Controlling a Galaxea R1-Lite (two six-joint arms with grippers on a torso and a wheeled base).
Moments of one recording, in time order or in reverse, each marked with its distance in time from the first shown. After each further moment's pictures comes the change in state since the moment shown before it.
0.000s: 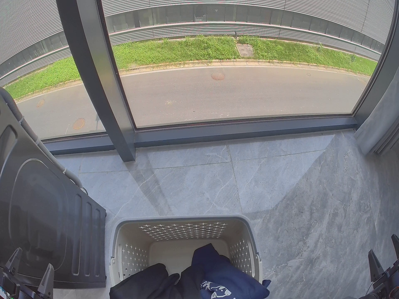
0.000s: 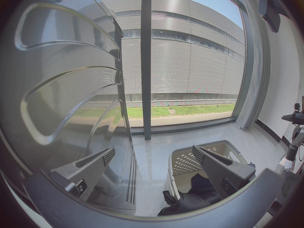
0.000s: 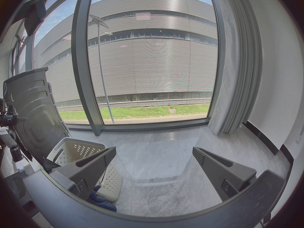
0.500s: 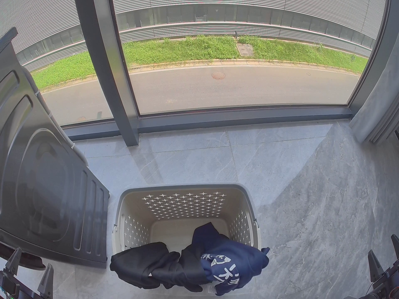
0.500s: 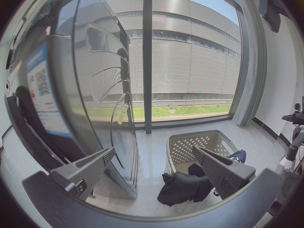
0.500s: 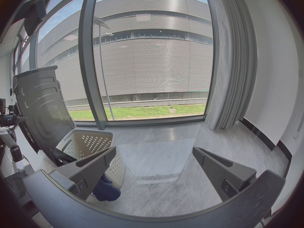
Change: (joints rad) left arm 0.000 0.000 0.000 0.000 0.000 0.000; right arm 0.001 0.000 0.000 0.000 0.000 0.000
